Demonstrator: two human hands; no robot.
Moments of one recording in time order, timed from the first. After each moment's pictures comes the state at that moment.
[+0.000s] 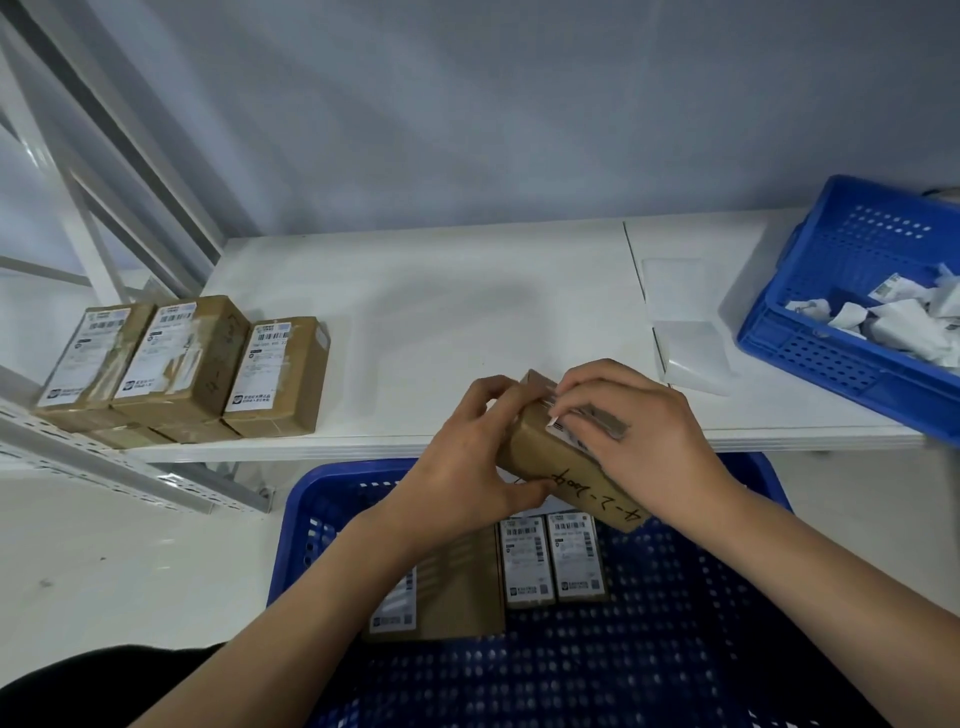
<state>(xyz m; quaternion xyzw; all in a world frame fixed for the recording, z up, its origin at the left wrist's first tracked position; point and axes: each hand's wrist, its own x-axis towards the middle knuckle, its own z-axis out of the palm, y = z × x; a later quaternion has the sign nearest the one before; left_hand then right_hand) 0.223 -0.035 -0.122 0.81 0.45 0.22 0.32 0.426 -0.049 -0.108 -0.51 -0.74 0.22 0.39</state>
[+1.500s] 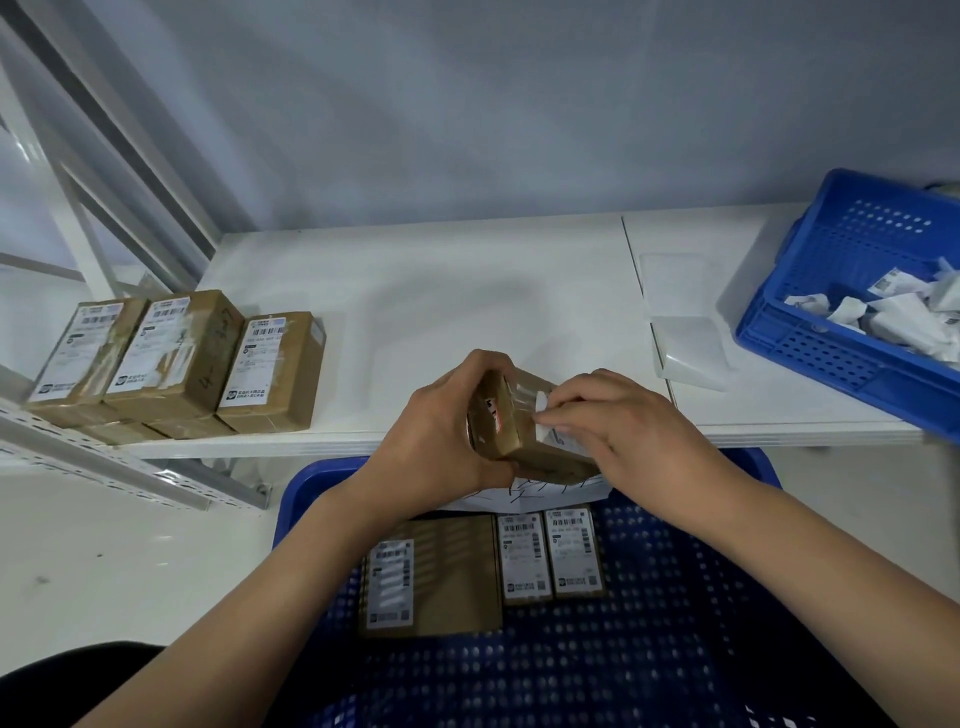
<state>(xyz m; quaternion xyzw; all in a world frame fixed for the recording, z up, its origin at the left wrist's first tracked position) 0.211 -0.026 -0.101 0.77 0.47 0.23 0.36 0.437 -0.046 -0.119 -0.45 -0.83 0.16 0.28</state>
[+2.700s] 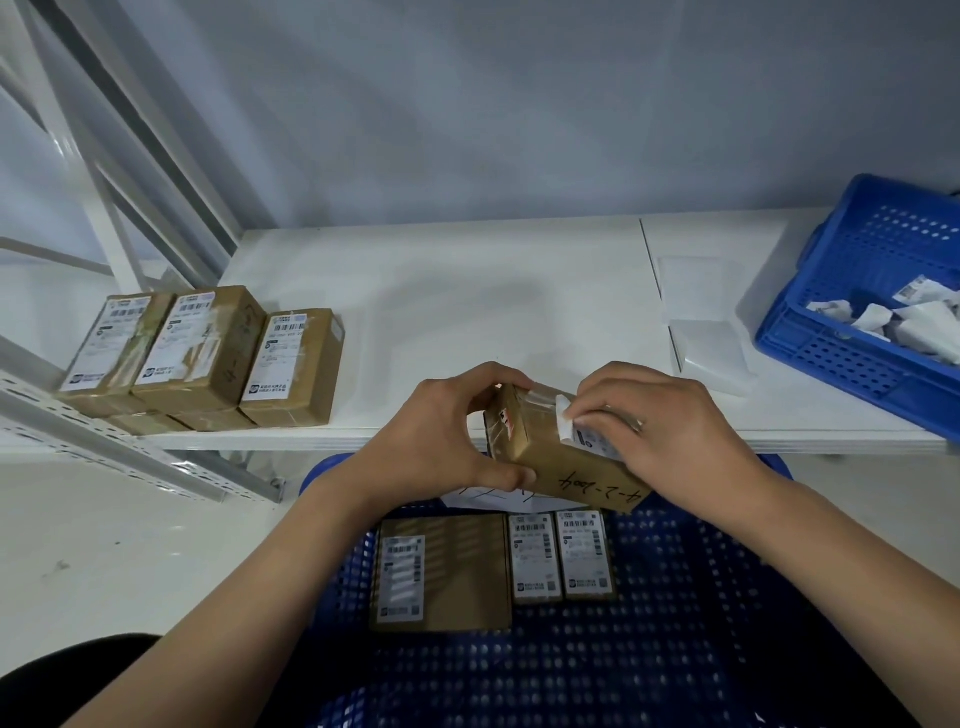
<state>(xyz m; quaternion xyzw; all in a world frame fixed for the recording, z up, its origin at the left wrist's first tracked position) 0.192 -0.020 -0.091 0.75 0.47 0.19 0.41 0.433 -0.047 -0.098 -0.48 -0.79 0.20 0.33</state>
